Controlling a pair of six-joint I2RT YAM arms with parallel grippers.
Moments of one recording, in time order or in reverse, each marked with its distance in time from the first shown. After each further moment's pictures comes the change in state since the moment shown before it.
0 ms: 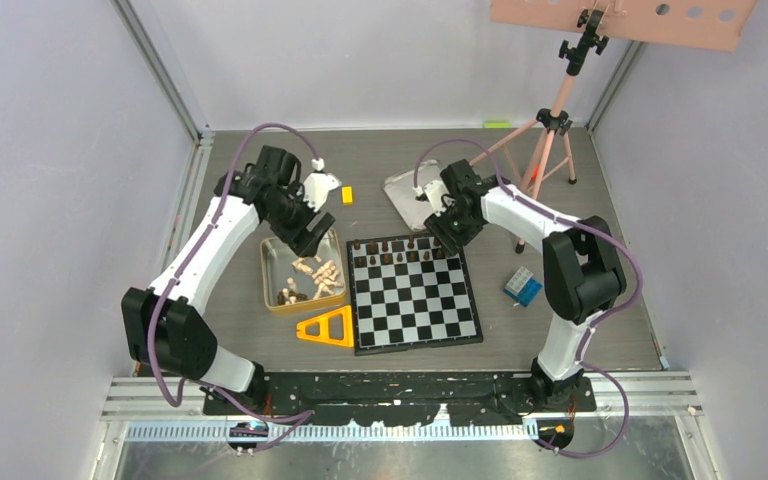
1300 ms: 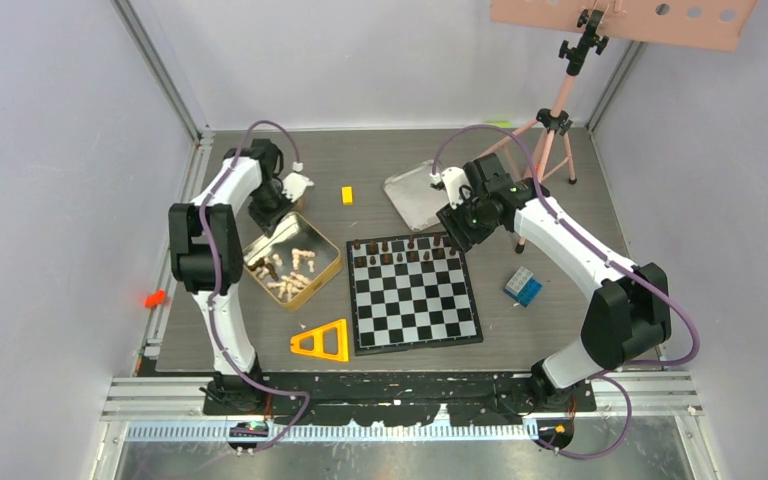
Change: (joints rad) left arm 0.260 0.550 0.215 0.000 -0.211 0.188; right arm -0.008 -0.310 -0.060 -0.064 -0.042 0.063
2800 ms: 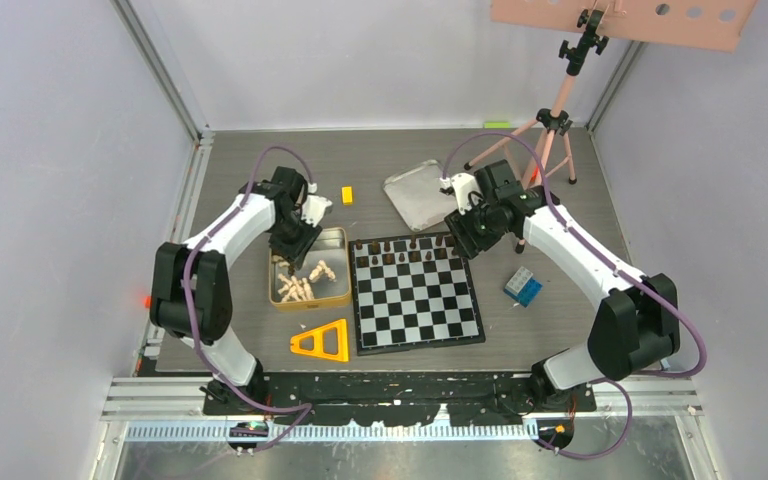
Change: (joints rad) left arm -0.197 -0.347 -0.375 0.124 0.058 -0.305; right arm -0.044 -0.050 -0.077 0.011 -0.056 0.015
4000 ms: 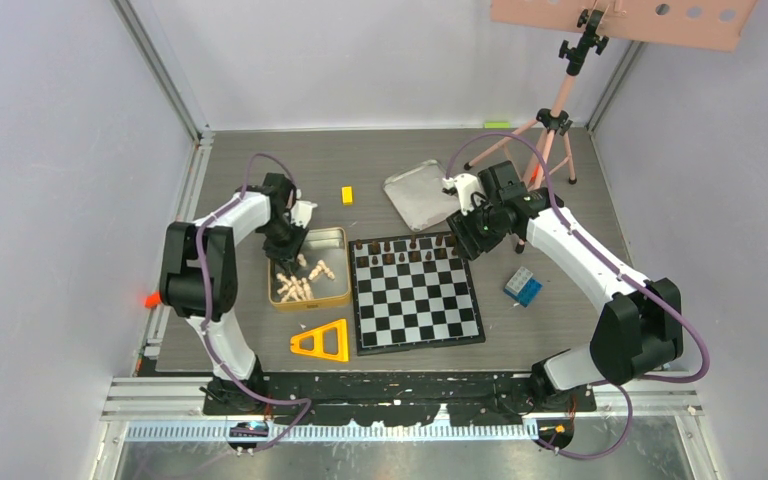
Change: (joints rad) left arm 0.101 0.157 -0.021 0.087 0.016 -0.083; right arm -0.013 -0.033 -0.021 0.003 -0.028 0.004
